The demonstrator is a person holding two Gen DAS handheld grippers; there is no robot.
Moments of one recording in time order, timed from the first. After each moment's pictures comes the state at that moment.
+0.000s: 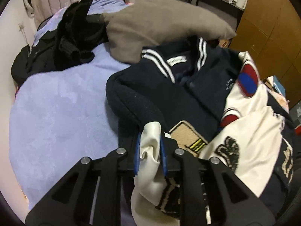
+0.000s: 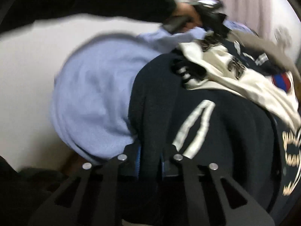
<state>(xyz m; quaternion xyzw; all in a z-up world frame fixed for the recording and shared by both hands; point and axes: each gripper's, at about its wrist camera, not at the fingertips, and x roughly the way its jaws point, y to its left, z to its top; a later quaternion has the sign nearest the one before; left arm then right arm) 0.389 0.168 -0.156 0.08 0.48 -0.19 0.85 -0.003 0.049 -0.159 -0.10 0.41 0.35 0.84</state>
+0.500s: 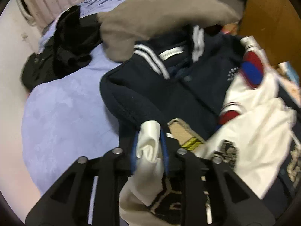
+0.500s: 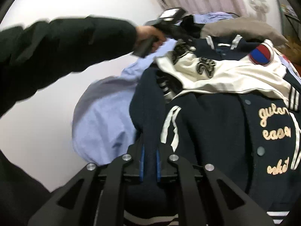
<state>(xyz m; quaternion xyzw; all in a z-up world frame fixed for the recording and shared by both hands) 0.387 0.115 -0.162 0.16 0.51 -0.11 0.84 0.001 -0.028 -0.126 0.03 0.39 0.36 0.84</state>
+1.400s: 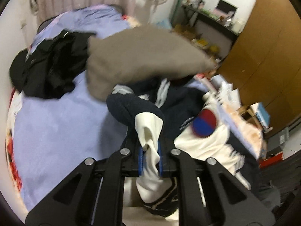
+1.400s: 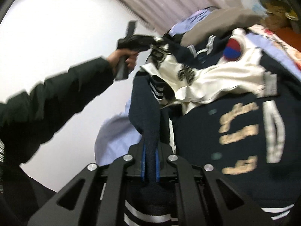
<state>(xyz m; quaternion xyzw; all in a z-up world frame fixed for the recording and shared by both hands) 0.388 0.071 -0.048 0.01 0.45 -0.20 0.87 0.032 -0.191 -0.083 0.25 0.37 0.35 0.83</state>
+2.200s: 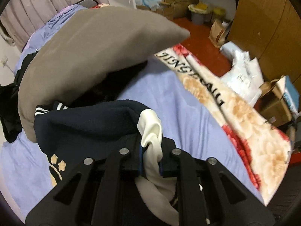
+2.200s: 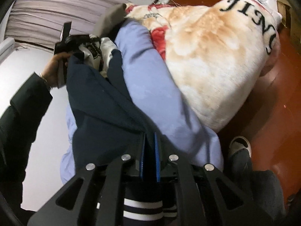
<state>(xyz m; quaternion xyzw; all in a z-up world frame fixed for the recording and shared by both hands) 0.474 -0.256 -0.159 0.16 0.52 -0.13 0.83 0.069 -0.417 -0.208 0.37 0.50 0.12 0.78</state>
